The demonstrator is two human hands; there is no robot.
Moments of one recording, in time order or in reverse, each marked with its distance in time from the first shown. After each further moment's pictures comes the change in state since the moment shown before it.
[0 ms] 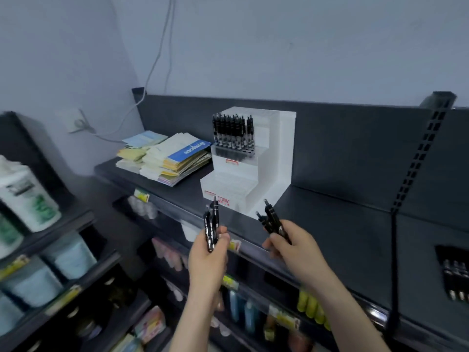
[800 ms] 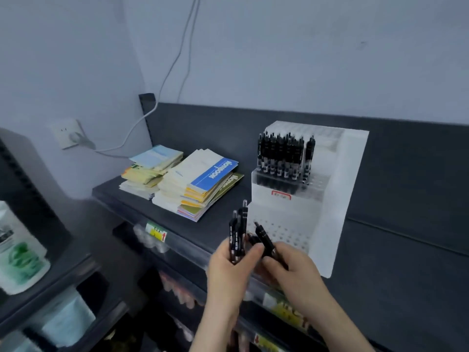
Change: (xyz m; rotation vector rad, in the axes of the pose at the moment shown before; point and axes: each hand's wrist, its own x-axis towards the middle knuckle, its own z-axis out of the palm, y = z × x) left_hand 0.162 0.015 -0.054 -0.083 -0.194 -0.045; right_hand 0.129 -0.047 0.142 -0.106 -0.051 -0.065
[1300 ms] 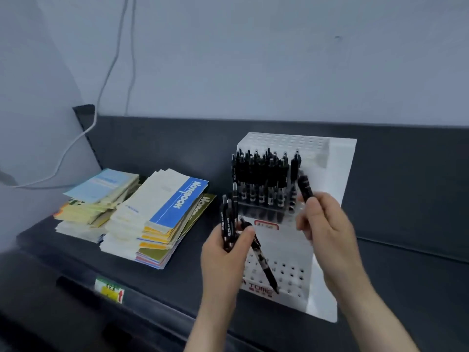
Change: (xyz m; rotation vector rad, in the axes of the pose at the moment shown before) left_hand 0.116 0.013 0.045 0.070 -0.135 0.036; right_hand 0.103 -0.008 -0.063 0.299 0.570 -0.068
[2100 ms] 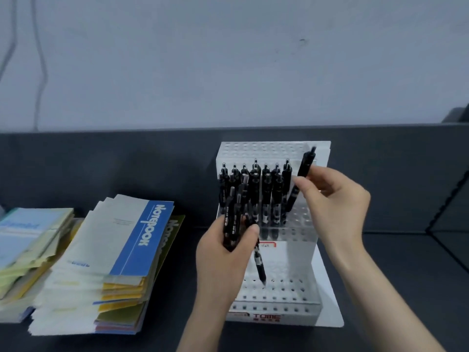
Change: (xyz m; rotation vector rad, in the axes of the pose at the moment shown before) left_hand 0.075 0.016 -0.009 0.065 -0.331 0.124; right_hand 0.063 -0.009 0.024 -0.363 0.569 -0.243
